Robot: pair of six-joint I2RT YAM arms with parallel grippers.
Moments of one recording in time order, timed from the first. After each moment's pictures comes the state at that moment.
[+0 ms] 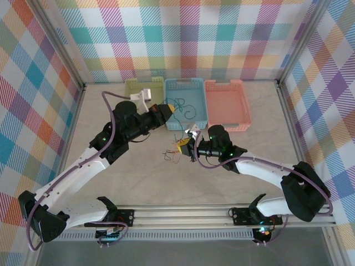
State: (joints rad) left arm -0.65 1.13 1.15 -0.15 0.15 -0.93; right arm 0.72 1.33 0.66 0.29 -0.49 0.10
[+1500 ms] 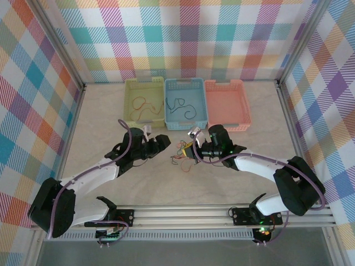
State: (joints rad) left arm -0.54 1.21 0.58 0.09 0.31 -1.03; right arm 0.65 1.40 0.64 0.21 -0.56 0.09
